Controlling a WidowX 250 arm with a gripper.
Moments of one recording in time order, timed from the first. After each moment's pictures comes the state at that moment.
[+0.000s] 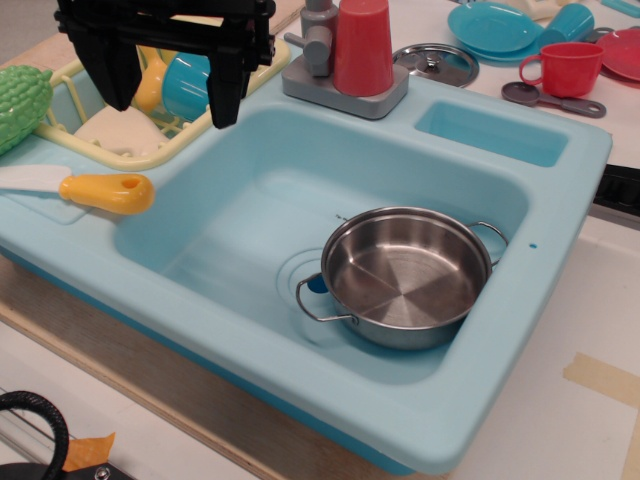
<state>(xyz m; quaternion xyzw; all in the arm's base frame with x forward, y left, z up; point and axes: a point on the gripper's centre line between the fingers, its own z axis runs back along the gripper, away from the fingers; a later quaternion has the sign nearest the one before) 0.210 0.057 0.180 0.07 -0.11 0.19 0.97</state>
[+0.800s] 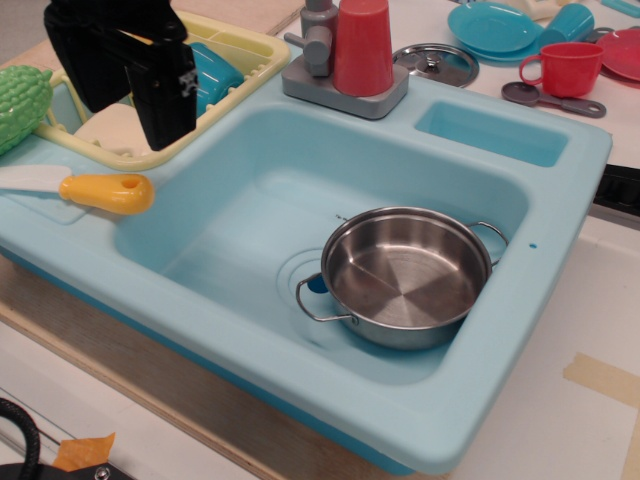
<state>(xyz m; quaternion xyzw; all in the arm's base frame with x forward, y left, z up) 0.201 0.084 0.168 0.01 -0.04 -0.10 0.99</state>
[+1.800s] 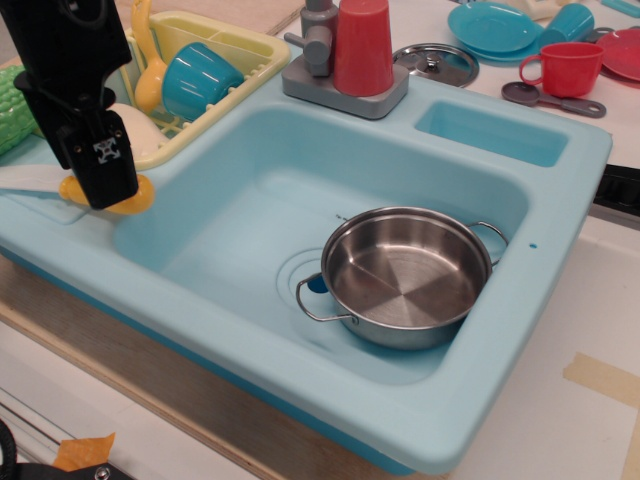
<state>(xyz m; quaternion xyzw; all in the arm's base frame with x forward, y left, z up) 0.178 0.102 0.134 -0.04 -0.02 -0.19 0.98</state>
